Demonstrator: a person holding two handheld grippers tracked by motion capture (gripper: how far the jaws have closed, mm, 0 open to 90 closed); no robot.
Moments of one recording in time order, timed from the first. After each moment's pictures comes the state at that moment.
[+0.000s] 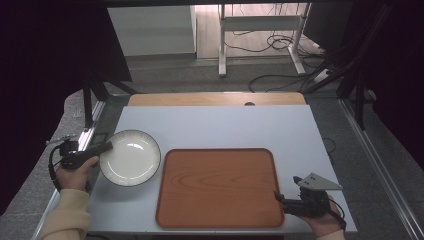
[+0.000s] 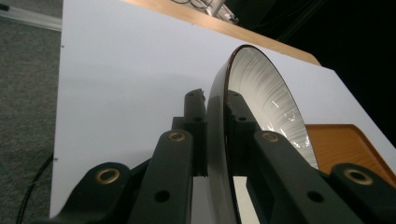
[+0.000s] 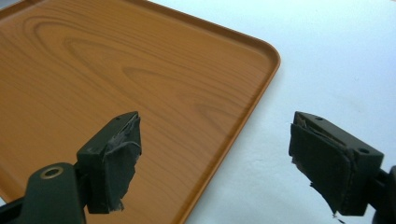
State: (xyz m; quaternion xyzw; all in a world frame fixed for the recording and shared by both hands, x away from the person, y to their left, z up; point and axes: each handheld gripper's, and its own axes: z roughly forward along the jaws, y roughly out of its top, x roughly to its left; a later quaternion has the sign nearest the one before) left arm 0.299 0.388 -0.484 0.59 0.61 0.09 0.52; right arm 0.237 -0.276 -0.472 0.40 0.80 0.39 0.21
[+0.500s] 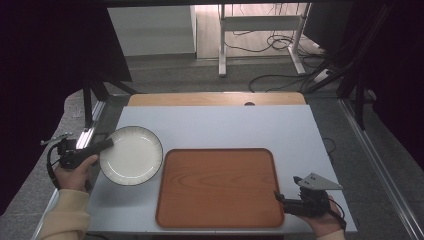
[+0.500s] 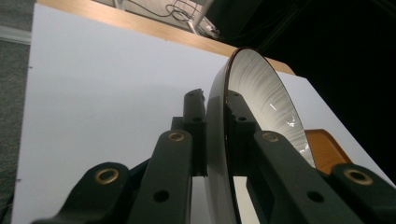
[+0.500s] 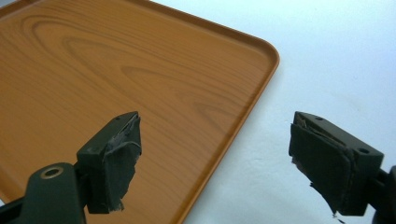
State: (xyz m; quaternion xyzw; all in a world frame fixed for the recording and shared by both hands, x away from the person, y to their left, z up) left arm 0.292 0.379 -0.468 0.59 0.58 0.09 0.55; right arm 0.238 -0.276 -0.472 0.40 0.80 0.39 0.21
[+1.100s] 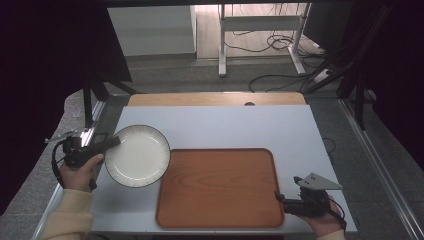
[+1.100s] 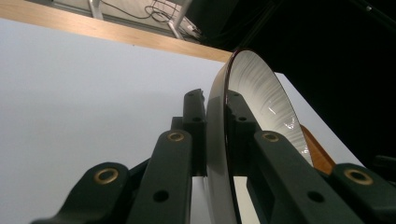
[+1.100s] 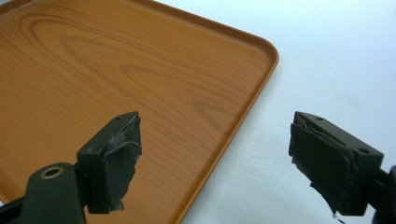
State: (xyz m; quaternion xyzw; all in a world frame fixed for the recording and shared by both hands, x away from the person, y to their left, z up) left arm 0.290 0.357 -0.450 0.61 0.55 0.08 0.57; right arm 0.238 -0.277 -0.473 0.40 0.80 0.38 0.21
